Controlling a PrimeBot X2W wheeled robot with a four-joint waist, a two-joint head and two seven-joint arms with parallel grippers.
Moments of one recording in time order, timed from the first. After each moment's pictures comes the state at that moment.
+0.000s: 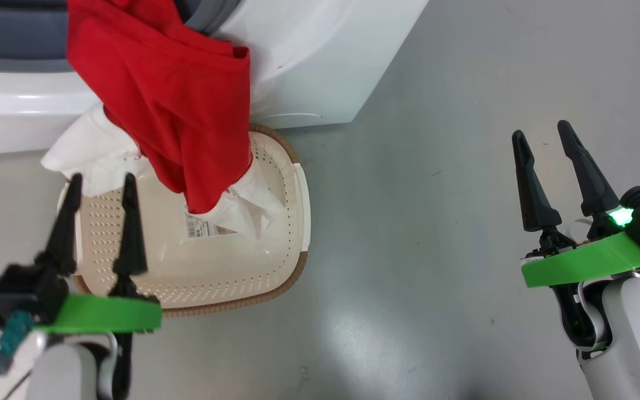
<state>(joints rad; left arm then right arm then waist) -0.34 0.04 0.10 0.20 -0.14 -0.11 -0.26 -0.33 -0.14 0.05 0.17 0.41 0.13 -0.26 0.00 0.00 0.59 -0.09</state>
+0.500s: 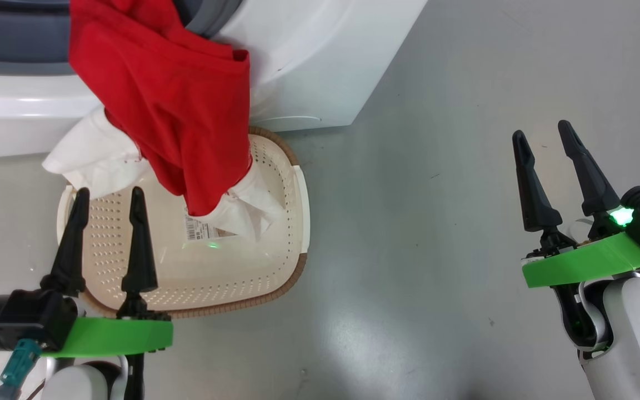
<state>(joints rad) -0.24 0.04 0.04 0.06 -0.17 -0.03 -0.26 -0.33 -0.15 0.06 0.17 0.41 0.13 -0.26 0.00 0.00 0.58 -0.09</state>
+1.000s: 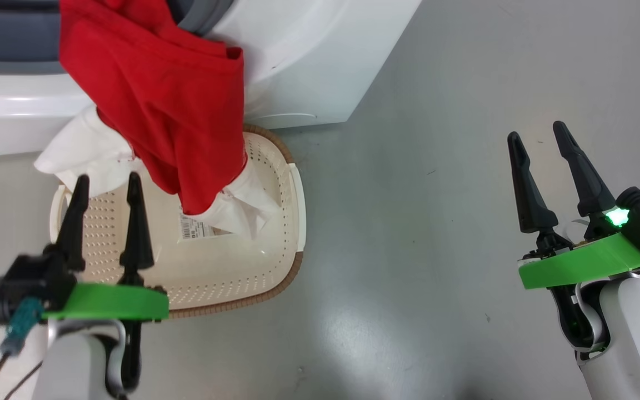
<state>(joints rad) -0.33 0.04 0.06 0.21 -0.19 -0.05 -0.26 -0.33 -0.15 0.06 0.17 0.41 0.13 -0.26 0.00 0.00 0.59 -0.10</state>
